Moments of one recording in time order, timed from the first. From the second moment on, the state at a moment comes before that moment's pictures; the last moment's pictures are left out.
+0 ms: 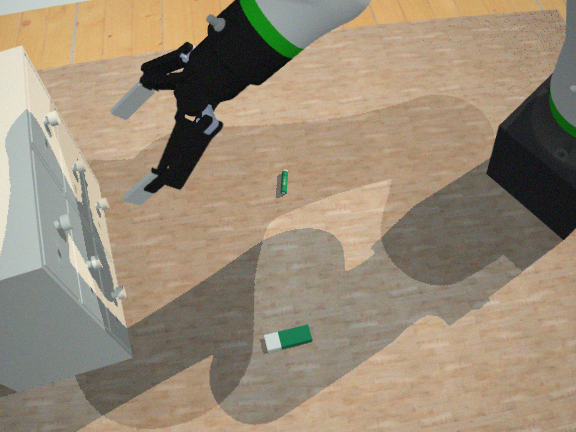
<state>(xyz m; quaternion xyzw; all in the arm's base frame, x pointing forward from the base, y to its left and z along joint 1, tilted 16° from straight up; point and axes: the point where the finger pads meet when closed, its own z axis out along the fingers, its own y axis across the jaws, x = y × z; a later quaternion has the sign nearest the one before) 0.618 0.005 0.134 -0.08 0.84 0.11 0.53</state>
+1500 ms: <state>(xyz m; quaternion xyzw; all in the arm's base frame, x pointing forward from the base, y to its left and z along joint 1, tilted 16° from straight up) 0.637 0.018 0.090 -0.08 0.73 0.14 0.66</state>
